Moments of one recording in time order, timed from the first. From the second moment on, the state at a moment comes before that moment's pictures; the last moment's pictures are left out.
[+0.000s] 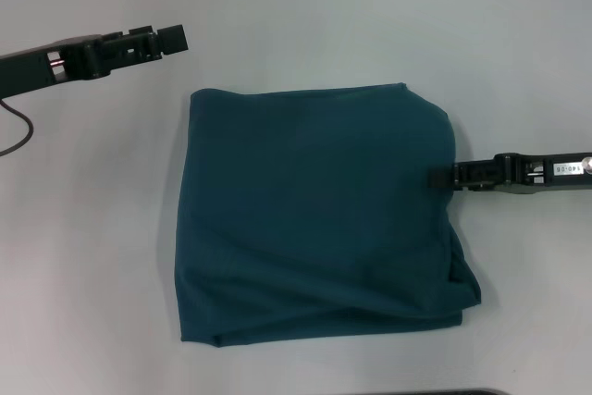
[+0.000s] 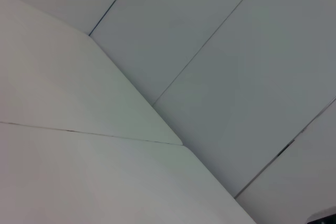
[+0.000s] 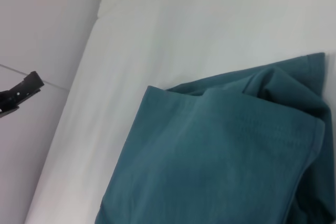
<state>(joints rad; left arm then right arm) -0.48 -2.08 -2.53 -0.79 -1.21 1.63 -1.94 0.48 2.01 -0.62 -0.53 -2.23 -1.56 2.11</state>
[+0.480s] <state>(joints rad) -0.48 -2.08 -2.53 -0.78 -1.22 1.63 -1.93 0.48 2.01 -0.62 -0.53 -2.23 -1.55 2.11</state>
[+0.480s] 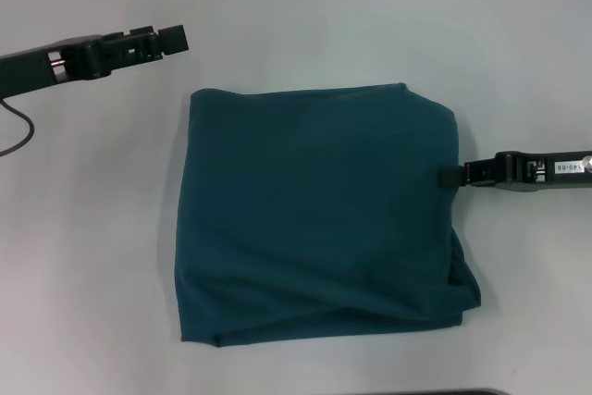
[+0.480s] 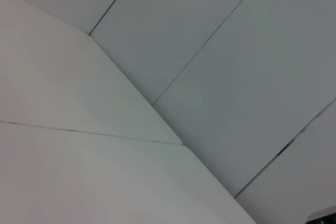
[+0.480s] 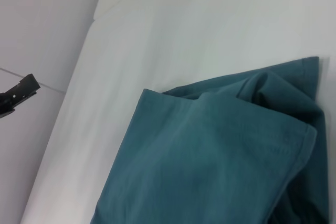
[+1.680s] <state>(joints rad) -0.48 -2.08 -2.53 -0.78 -1.21 1.62 -1.93 0.56 2.02 -0.57 -0.56 -2.14 -1.55 2.09</state>
